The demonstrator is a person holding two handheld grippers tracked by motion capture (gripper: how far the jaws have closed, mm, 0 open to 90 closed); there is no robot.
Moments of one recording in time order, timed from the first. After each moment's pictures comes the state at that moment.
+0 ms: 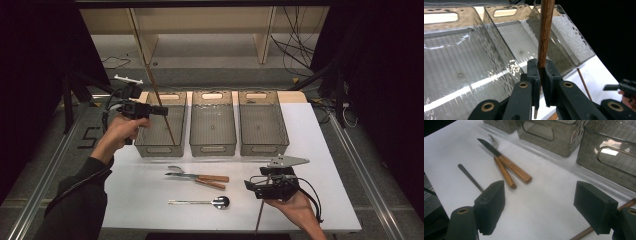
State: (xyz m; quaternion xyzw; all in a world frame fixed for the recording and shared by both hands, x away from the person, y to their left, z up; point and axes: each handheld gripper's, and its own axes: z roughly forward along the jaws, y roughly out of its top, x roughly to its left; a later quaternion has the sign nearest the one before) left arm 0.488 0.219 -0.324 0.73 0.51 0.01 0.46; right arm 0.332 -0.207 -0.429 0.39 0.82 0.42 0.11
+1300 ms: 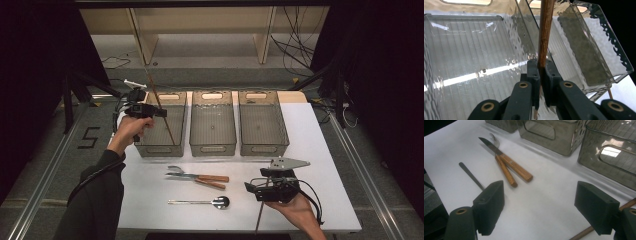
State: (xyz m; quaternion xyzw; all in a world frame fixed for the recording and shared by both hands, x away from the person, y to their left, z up) left arm 0.530 0.228 -0.378 0.70 0.58 0.01 0.42; right arm 0.328 -0.208 -0.433 0.38 0.82 0.42 0.11
